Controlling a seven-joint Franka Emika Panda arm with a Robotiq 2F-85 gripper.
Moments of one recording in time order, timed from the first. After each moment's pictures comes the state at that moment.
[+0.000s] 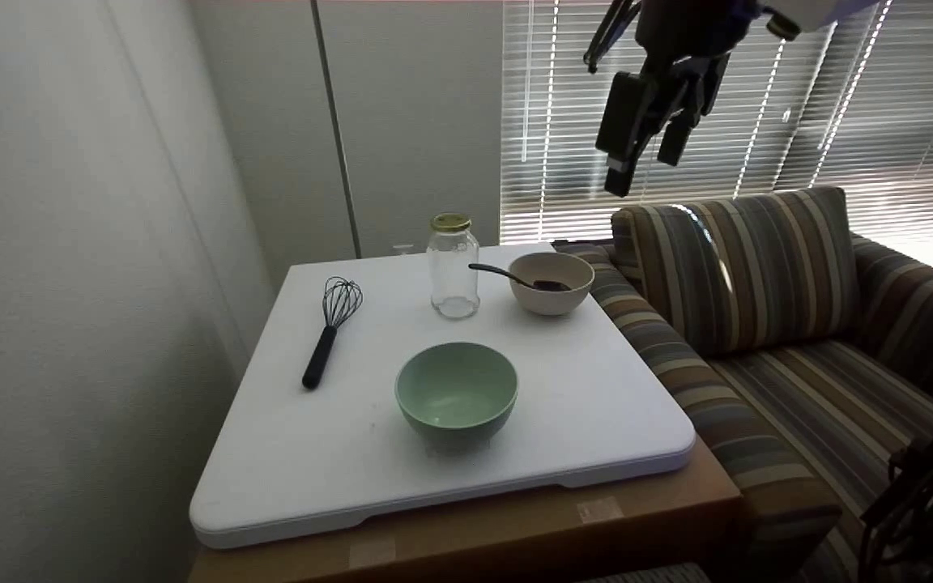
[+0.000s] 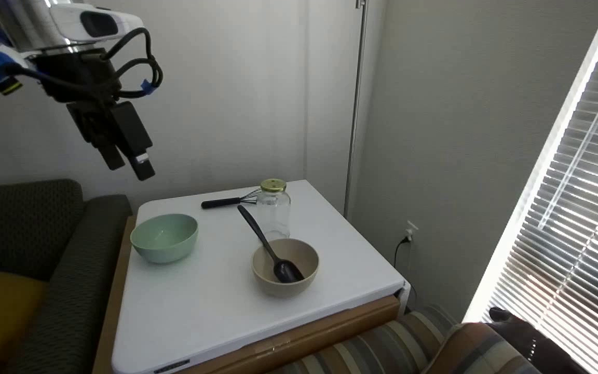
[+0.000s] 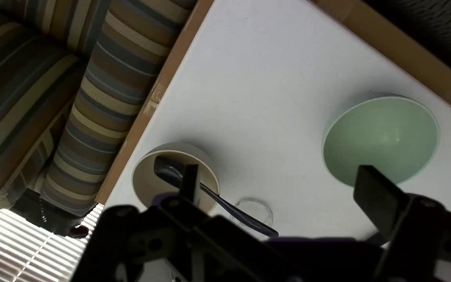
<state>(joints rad) 0.04 -0.10 0.14 -2.42 -0.21 2.46 0.33</state>
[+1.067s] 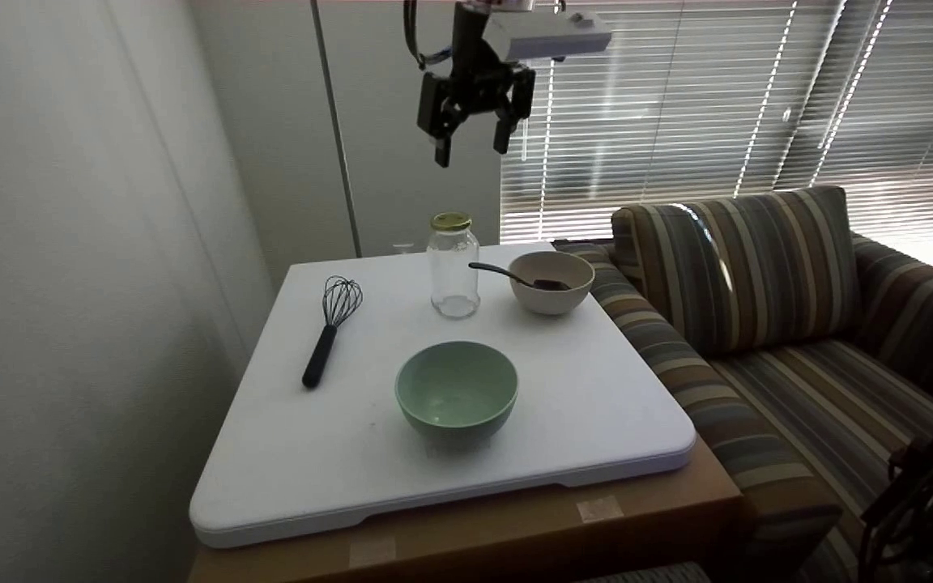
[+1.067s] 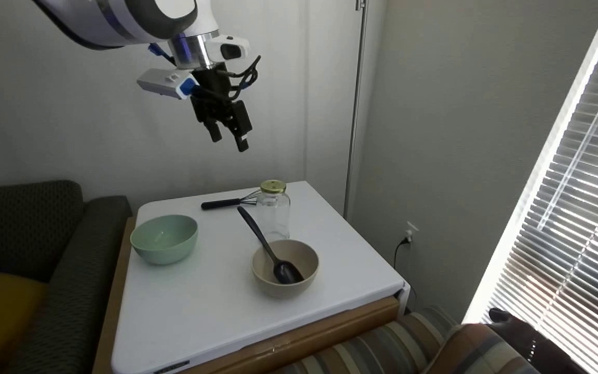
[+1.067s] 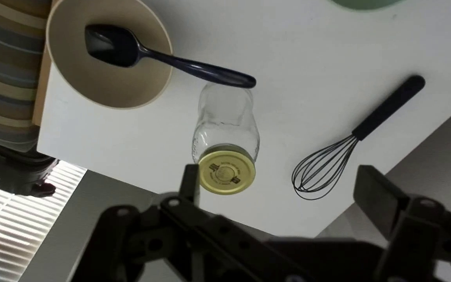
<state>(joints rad) 0.09 0.48 0.06 -1.69 -0.16 2.43 0.34</state>
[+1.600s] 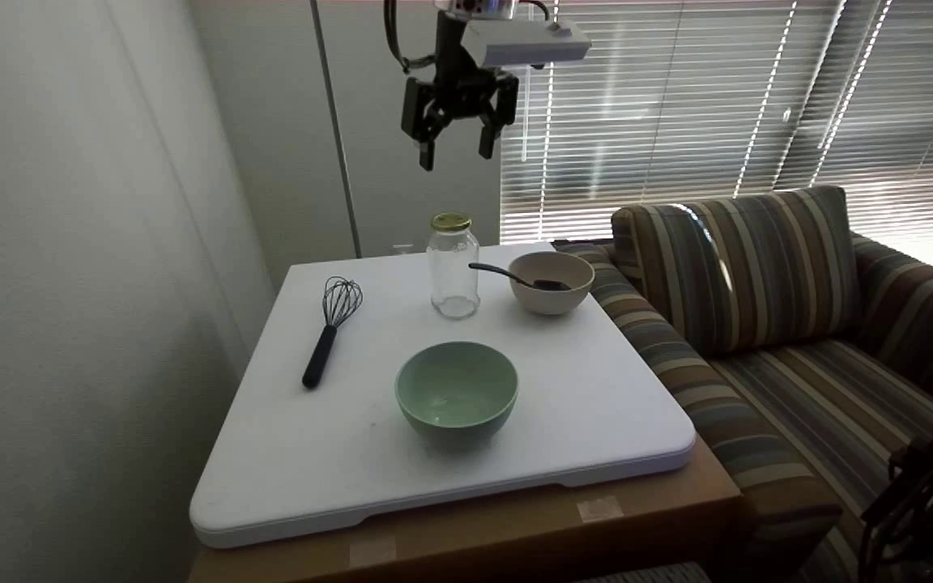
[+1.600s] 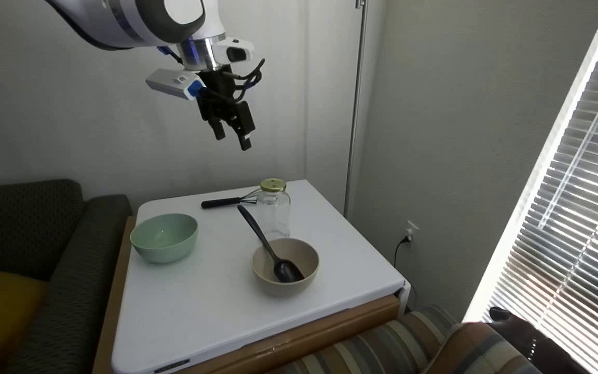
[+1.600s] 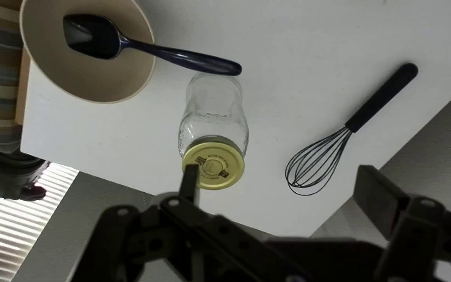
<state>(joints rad) 0.13 0.54 0.02 -1.61 -0.11 2.41 0.32</state>
